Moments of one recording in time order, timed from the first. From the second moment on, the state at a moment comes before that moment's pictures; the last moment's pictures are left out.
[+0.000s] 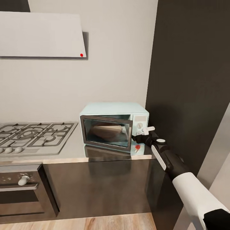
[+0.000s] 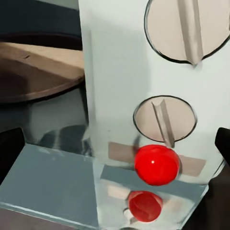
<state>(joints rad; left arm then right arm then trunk) 0.00 0.00 0.01 -0.05 0.08 -0.02 0.00 -0.84 -0.07 0.26 -0.96 -0.19 0.43 0.13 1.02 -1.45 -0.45</state>
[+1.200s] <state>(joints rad) 0.00 0.00 0.01 -0.05 0.08 -0.02 0.00 -0.82 -0.06 0.30 -0.92 -0.21 0.37 0.51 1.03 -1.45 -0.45</state>
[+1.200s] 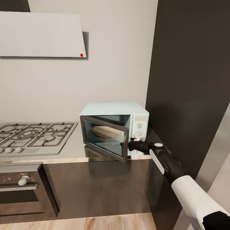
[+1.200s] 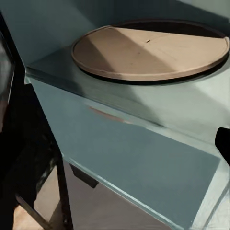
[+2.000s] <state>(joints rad) 0.00 0.00 0.02 -0.05 0.08 -0.04 0.00 -0.60 -0.07 0.39 -1.22 -0.20 0.36 0.59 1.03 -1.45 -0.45</state>
